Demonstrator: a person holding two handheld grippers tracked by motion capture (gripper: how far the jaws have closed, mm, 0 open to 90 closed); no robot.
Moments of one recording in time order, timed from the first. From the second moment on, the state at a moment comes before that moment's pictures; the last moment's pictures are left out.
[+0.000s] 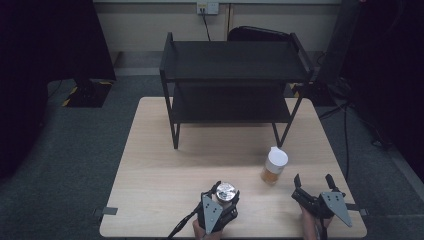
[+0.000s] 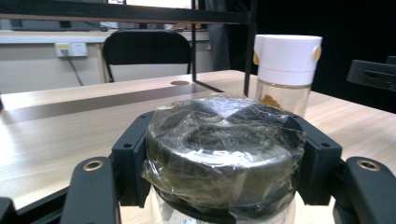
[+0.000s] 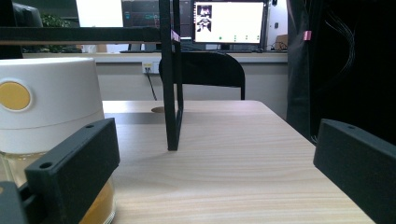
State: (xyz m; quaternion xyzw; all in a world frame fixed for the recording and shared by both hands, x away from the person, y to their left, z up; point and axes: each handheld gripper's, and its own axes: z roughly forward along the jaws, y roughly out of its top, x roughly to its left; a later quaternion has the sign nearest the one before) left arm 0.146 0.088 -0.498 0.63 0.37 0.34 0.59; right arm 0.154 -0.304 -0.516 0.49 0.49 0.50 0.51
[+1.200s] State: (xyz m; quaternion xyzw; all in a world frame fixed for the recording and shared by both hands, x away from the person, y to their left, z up) left arm 0.145 0.115 -0.464 0.64 0.35 0.30 0.62; right arm 0.154 -0.304 -0.516 0.49 0.49 0.50 0.51
